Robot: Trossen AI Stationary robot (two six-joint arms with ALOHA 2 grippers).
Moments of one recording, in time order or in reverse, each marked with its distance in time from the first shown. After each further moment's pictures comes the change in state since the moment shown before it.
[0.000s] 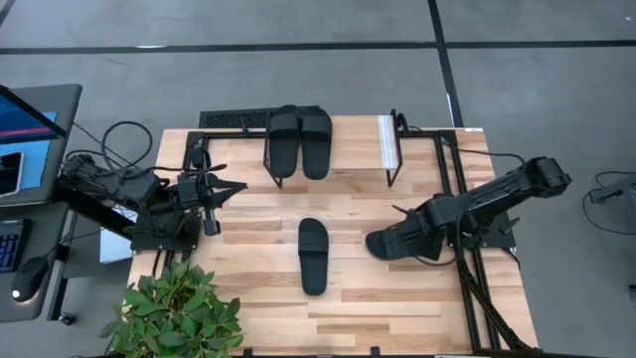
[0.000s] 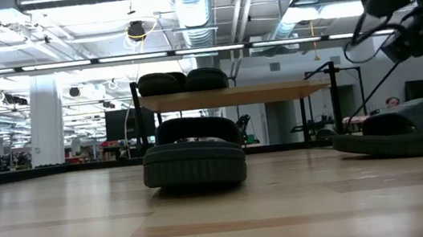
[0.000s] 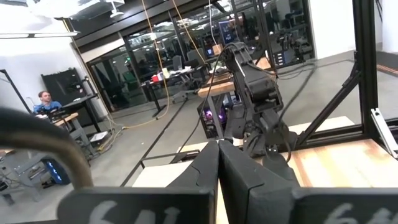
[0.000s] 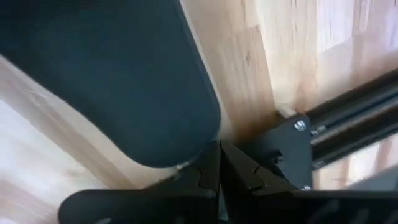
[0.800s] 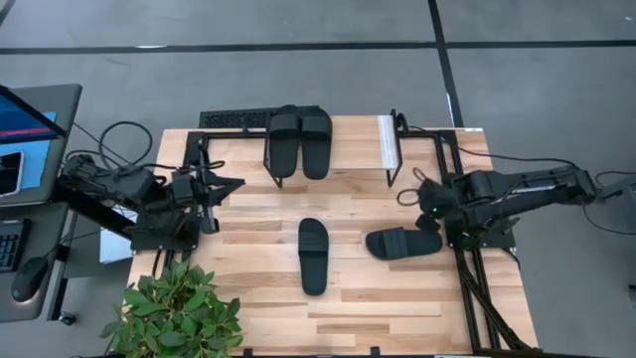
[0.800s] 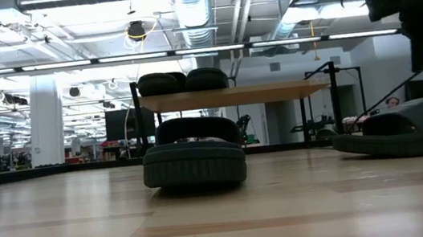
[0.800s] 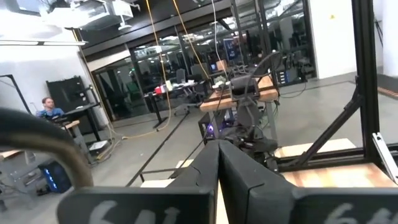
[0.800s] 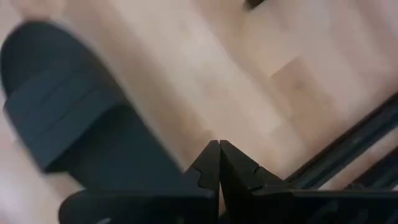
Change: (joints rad) left arm 0.000 0.000 0.000 0.082 0.002 0.003; right arm -0.191 -0.445 0.000 0.070 0.206 -0.006
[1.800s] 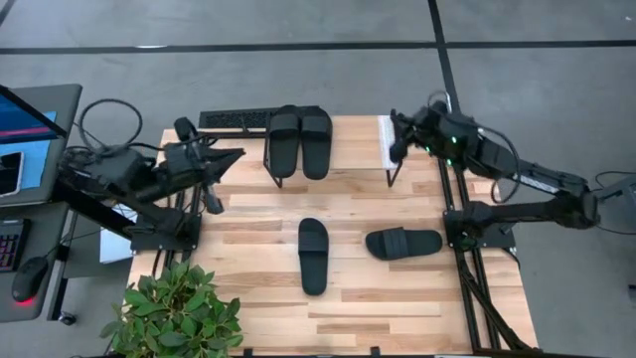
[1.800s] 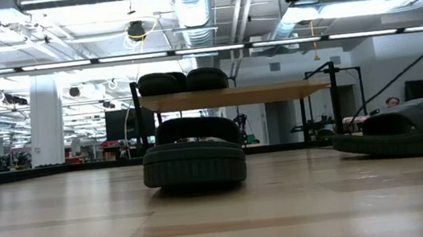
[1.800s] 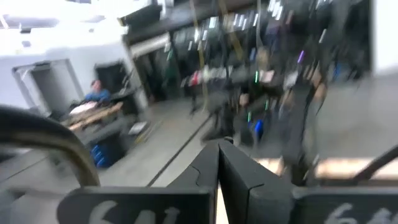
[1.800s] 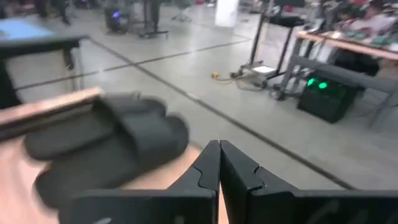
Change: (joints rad) left arm 0.000 0.244 0.448 -0.211 -0.188 -0.009; right arm -0.474 0.059 0.206 0.995 0.146 -0.660
